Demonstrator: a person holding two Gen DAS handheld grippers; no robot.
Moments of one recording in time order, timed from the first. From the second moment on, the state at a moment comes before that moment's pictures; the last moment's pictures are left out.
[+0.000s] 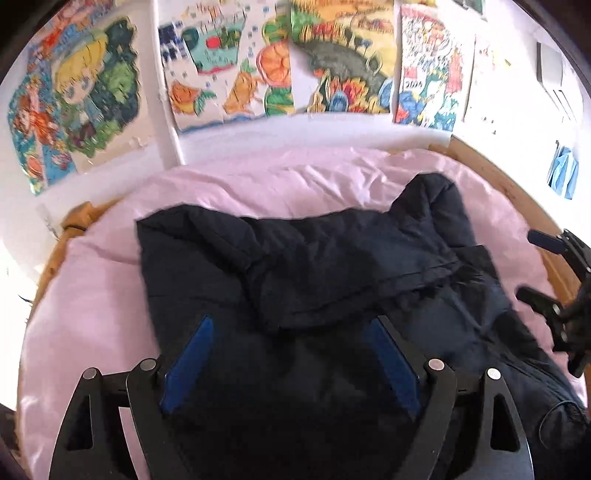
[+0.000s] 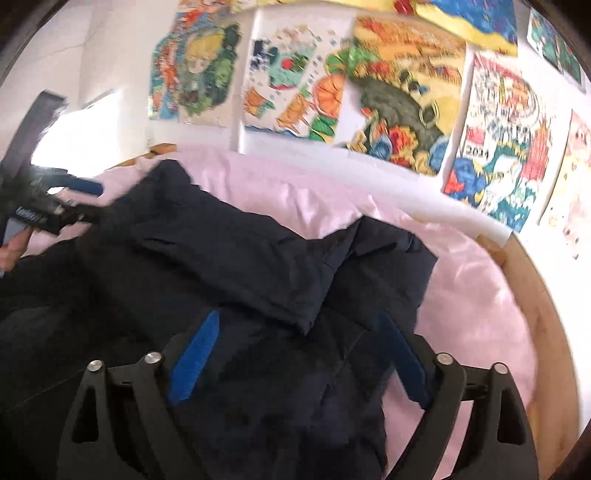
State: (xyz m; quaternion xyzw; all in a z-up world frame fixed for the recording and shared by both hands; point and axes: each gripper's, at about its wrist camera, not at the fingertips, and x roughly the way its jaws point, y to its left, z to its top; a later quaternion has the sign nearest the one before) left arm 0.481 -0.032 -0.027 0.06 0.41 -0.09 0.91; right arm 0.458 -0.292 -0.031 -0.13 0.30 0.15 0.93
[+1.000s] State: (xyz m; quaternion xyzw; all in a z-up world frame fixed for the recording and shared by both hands) left arm 0.184 -0.048 -0.019 0.15 0.41 -0.19 0.88; right arm 0.182 -0.242 0.011 -0.31 0.39 0.31 0.81
